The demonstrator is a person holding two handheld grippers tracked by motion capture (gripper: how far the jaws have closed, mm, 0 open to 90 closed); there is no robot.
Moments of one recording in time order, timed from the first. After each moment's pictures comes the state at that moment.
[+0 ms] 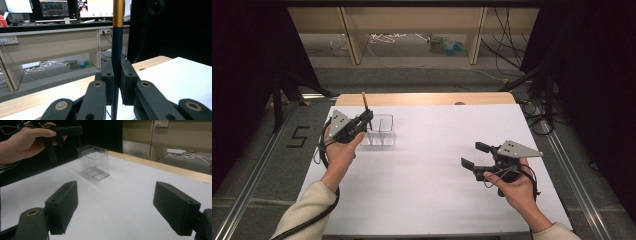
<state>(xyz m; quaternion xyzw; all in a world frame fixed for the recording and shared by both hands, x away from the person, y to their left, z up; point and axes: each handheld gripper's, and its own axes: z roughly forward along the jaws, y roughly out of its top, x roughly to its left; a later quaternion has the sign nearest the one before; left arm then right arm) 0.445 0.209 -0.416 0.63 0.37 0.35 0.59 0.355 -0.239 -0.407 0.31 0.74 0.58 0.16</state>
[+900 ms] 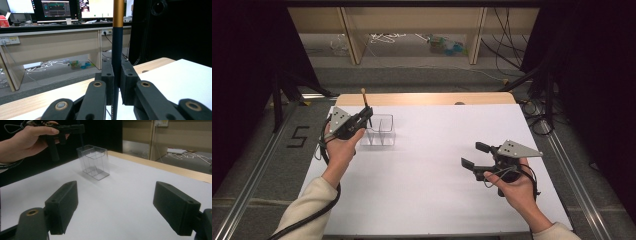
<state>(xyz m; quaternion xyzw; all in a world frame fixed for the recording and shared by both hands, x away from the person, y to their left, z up) 0.455 0.210 -0.414 0.62 0.37 0.36 0.59 0.357 -0.240 -0.408 0.31 0.73 0.58 0.17</state>
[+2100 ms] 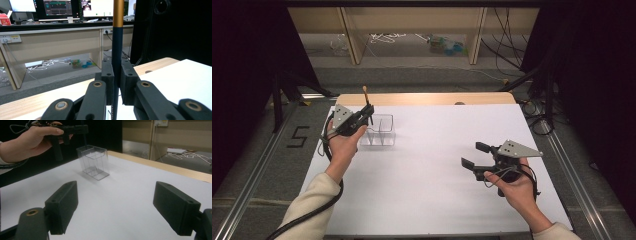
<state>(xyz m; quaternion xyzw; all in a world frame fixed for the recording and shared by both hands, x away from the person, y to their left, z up) 0.467 0.209 -0.416 0.63 0.37 0.36 0.58 0.356 -0.240 -0.407 0.32 0.74 0.58 0.16</state>
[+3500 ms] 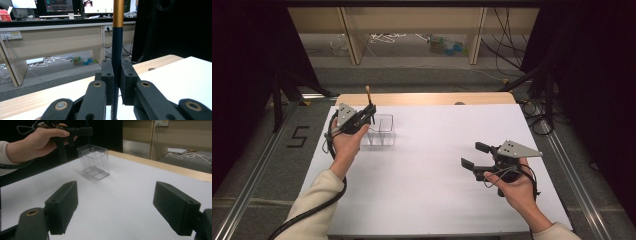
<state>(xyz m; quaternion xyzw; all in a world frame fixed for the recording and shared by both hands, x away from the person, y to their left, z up) 0.479 0.204 -0.425 0.63 0.39 0.36 0.57 0.356 -0.240 -0.407 0.32 0.74 0.57 0.16</state>
